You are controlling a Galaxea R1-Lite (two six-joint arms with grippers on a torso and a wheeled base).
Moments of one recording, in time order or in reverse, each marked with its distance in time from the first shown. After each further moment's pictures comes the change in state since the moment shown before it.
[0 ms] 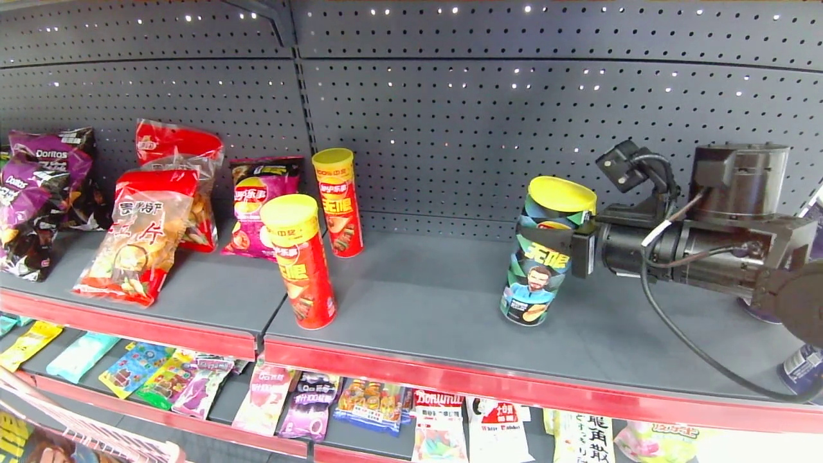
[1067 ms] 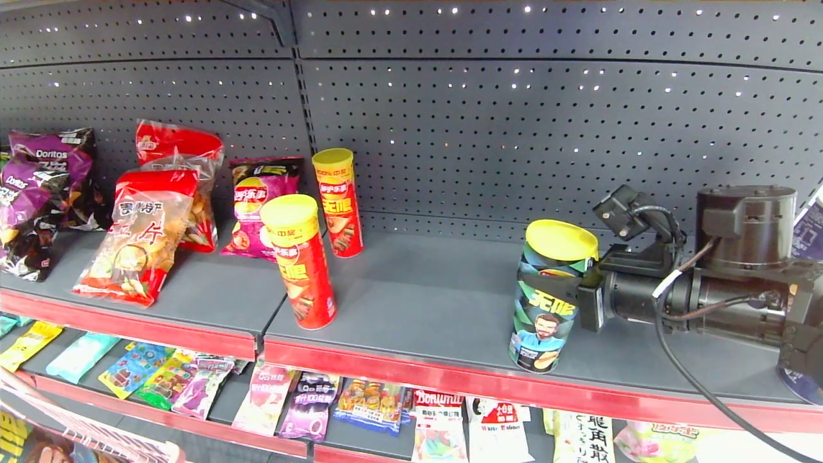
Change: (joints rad) left arm 0.000 -0.002 0.001 0.000 0.004 0.000; right arm 0.057 -0.061 0.164 -0.007 -0.029 -0.036
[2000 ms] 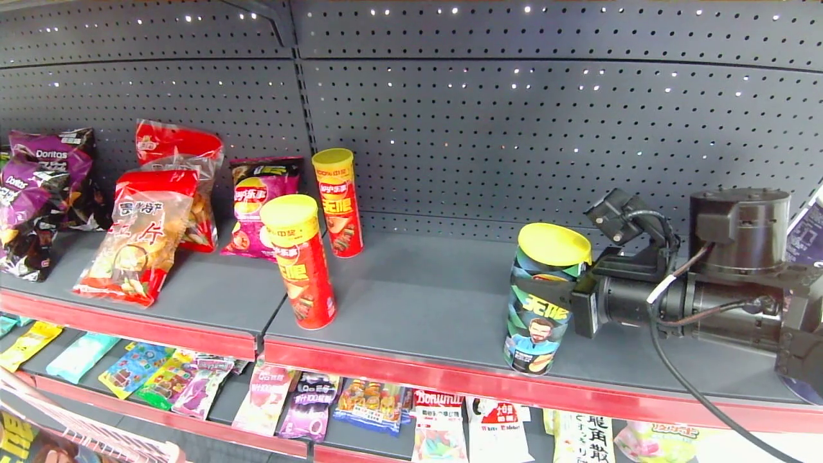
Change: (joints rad) left arm 0.000 0.000 0.010 0.000 -0.006 0.000; right arm 0.033 0.004 0.004 -0.003 0.000 0.004
